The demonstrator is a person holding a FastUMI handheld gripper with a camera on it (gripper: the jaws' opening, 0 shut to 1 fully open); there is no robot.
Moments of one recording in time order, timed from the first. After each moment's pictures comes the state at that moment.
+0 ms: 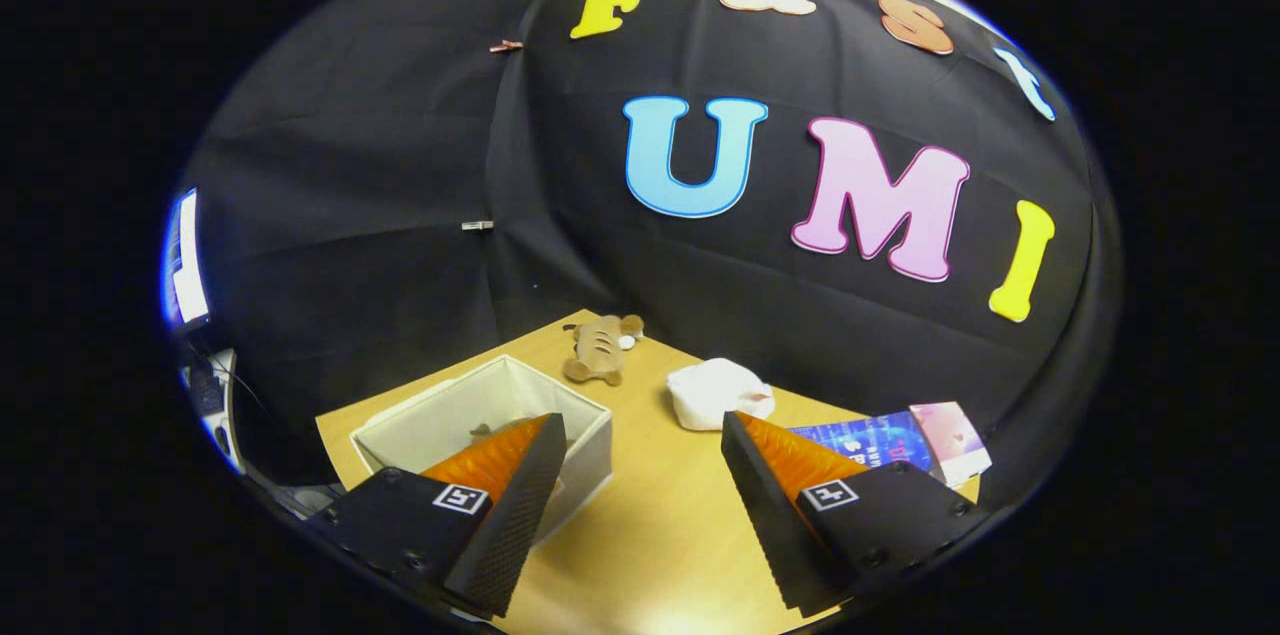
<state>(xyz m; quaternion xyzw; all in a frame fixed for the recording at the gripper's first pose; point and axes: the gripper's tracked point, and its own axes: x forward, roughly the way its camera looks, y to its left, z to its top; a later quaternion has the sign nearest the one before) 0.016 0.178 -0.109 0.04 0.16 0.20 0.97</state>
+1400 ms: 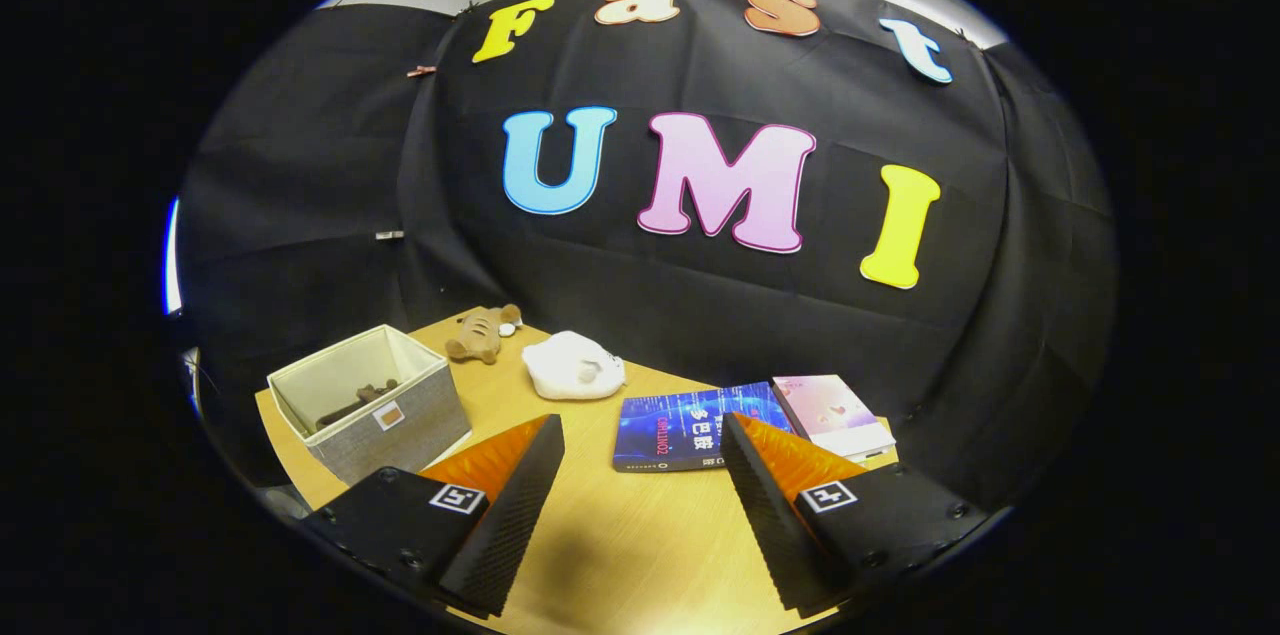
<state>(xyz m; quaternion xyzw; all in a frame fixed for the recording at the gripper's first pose) -0.007 -0.017 -0.173 0.07 0.16 0.09 0.98</state>
